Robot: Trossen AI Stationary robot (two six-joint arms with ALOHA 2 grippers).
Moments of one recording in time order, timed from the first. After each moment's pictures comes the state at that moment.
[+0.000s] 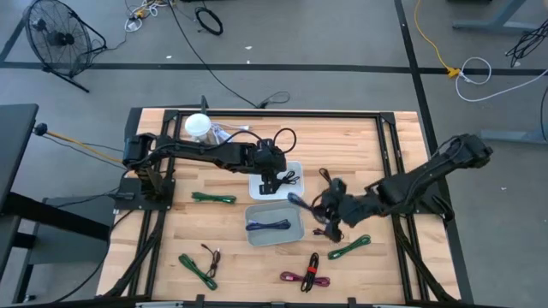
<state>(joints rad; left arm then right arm) 0.06 1.79 1.35 -0.50 -0.27 0.14 0.47 1.31 1.03 -0.52 0.37 0.58</state>
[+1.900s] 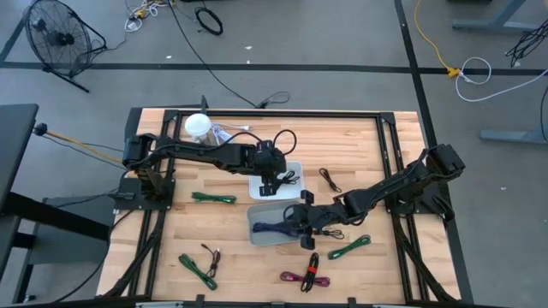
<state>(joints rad) 0.05 1.79 1.35 -0.51 -0.27 0.12 0.37 1.64 0.91 0.05 0.24 0.31</state>
